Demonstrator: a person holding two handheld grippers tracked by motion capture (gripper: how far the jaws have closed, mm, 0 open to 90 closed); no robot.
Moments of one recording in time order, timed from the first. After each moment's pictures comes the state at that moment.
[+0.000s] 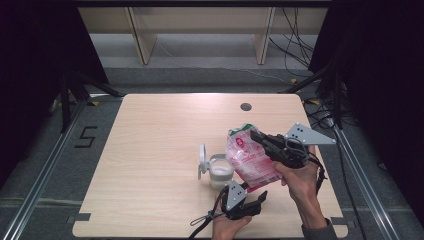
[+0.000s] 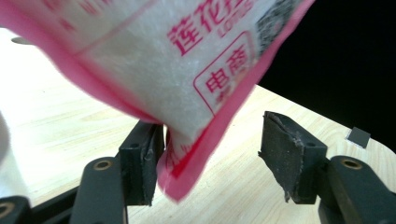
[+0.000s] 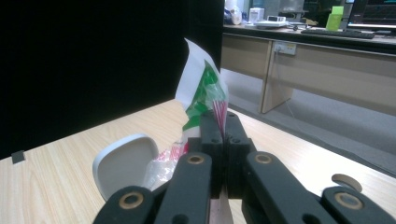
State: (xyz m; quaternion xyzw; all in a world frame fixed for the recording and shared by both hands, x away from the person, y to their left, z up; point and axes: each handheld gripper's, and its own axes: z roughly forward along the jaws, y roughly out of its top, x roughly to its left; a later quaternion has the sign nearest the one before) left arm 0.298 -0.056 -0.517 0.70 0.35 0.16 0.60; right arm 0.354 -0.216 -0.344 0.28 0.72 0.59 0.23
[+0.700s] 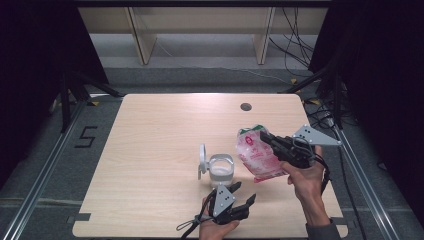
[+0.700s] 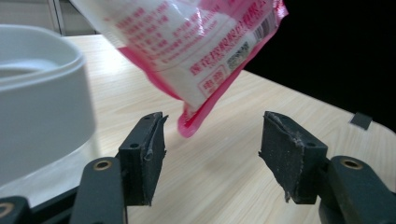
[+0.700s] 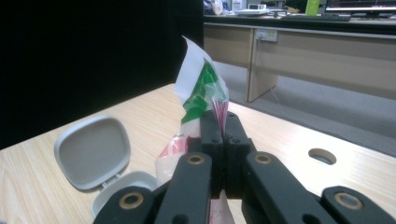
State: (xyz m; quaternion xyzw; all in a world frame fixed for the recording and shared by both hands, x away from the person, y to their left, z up) left arm 0.288 -0.022 -0.515 0.71 0.32 0.18 0.60; right arm 0.362 -0.240 -0.364 0.32 0.71 0.58 0.23
